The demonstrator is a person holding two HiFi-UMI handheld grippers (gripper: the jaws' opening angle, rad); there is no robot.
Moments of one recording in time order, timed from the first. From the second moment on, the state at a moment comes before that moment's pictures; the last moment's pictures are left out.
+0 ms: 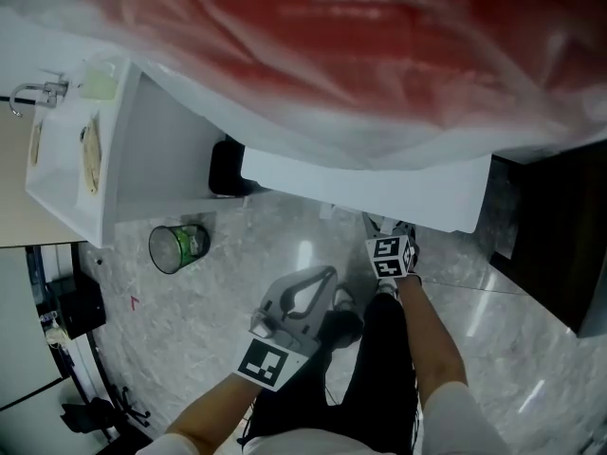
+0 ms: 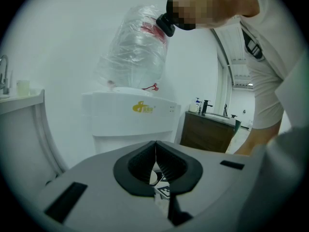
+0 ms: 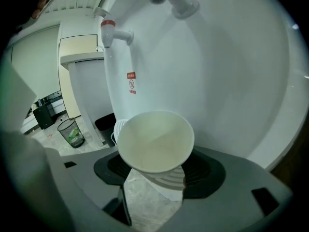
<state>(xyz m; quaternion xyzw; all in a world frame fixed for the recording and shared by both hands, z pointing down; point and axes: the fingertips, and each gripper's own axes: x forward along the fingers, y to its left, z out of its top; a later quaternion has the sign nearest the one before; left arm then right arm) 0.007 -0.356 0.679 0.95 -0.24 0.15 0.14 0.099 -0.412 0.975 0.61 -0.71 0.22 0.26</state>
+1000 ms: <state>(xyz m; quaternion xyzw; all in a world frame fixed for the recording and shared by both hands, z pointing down) 0.024 -0.288 0.494 0.95 -0.21 0.16 0.13 0.077 -0.290 0.625 0.61 -0.73 0.26 0.16</state>
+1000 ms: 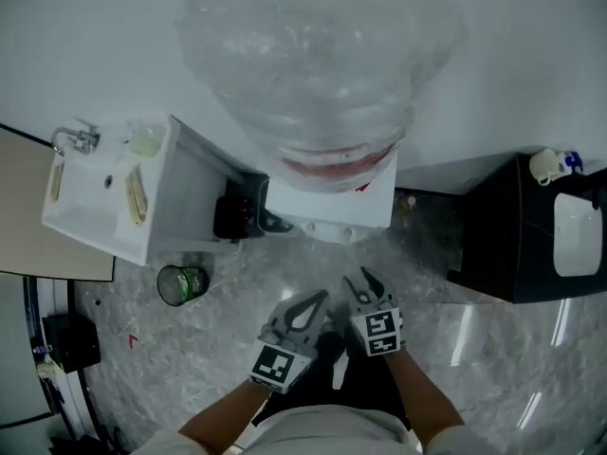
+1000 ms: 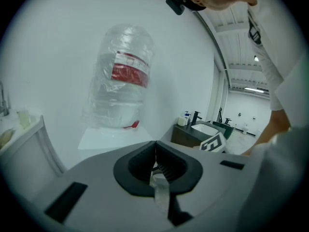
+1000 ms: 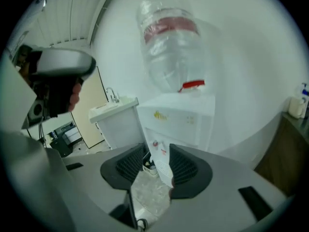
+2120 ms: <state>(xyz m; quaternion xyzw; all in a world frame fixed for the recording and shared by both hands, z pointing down) -0.025 -0.241 0.381 0.96 -0.23 0.11 0.13 0.026 -0.240 0.403 0.63 -0.75 0.16 0.13</state>
